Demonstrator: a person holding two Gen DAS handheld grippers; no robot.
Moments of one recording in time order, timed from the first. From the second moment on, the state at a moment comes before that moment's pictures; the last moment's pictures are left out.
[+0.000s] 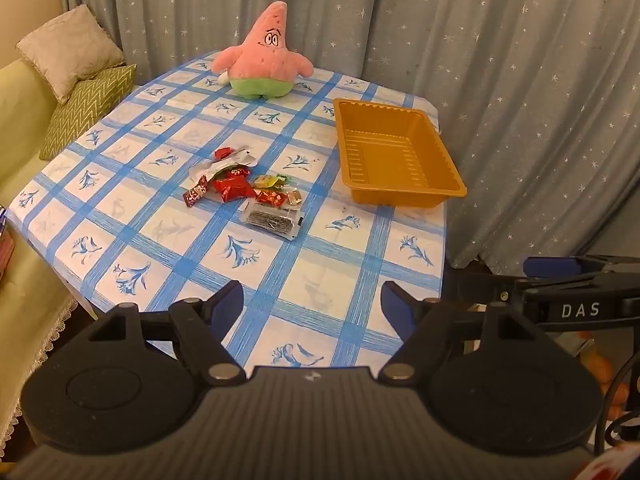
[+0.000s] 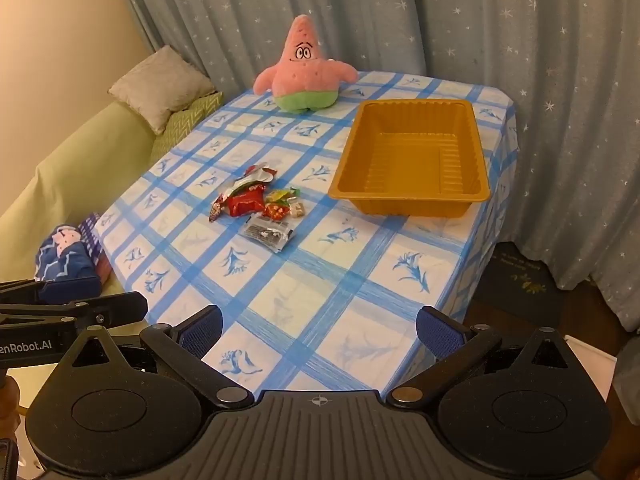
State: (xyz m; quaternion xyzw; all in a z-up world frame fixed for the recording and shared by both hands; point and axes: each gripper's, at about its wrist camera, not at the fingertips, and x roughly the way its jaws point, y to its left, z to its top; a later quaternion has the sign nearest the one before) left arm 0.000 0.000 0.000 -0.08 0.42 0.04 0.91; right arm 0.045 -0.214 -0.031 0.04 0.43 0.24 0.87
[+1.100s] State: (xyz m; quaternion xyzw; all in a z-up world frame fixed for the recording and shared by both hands) left arm 0.000 0.000 0.000 -0.08 0.42 0.04 0.90; right arm 0.053 -0.206 -0.032 0.04 0.43 0.24 0.87
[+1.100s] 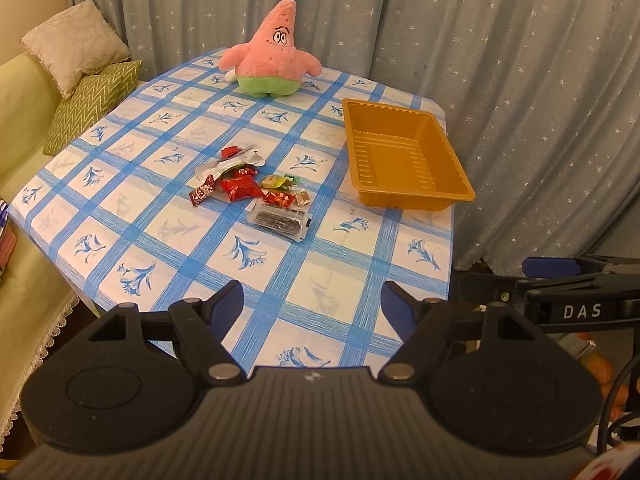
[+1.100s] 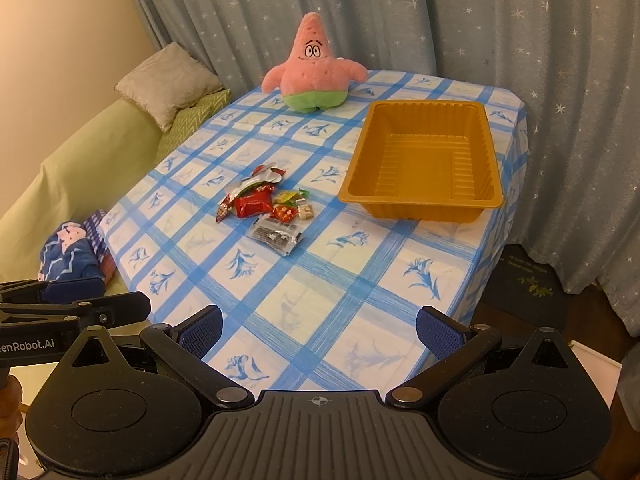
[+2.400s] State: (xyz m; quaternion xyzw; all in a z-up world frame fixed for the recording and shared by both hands) left arm 0.000 0.000 -0.001 -0.08 0.42 0.04 0.90; right arm 0.059 -0.199 -0.034 0.05 0.43 0.24 0.87
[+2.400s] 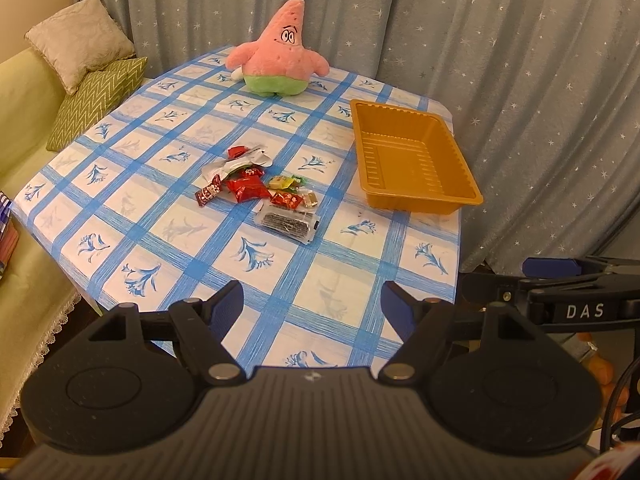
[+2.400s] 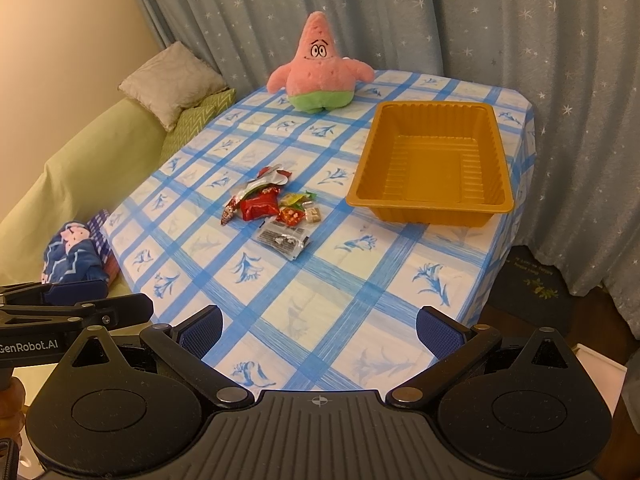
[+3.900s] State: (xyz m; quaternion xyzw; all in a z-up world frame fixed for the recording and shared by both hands) left arm 0.076 0.113 -0.052 -0.09 0.44 0.07 0.89; right arm 0.139 -0.146 -0.083 0.07 0.39 0.31 0.87
